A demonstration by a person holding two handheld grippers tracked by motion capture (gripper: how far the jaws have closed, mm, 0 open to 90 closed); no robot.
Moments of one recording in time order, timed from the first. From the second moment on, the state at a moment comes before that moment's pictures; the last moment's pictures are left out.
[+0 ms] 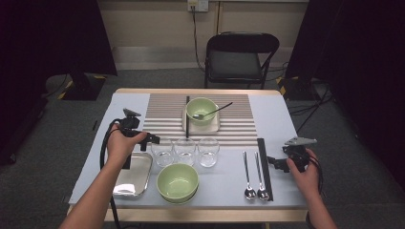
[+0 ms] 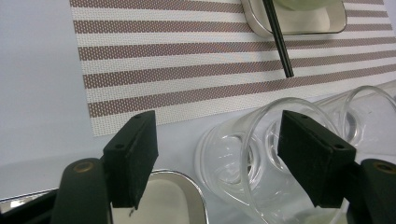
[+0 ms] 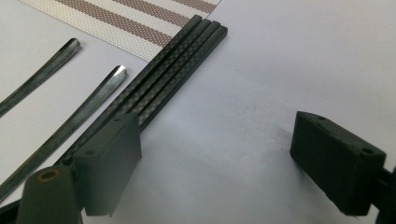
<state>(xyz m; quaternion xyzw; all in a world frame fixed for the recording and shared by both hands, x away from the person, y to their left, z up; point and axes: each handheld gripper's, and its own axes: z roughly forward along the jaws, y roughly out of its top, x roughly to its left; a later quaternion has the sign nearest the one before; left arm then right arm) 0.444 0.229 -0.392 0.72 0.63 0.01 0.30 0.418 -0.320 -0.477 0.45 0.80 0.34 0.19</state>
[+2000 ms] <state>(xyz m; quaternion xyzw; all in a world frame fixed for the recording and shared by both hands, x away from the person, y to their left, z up) 0.444 0.214 -0.417 0.72 0.63 0.00 0.28 0.418 -0.320 -0.477 0.45 0.80 0.34 0.19</state>
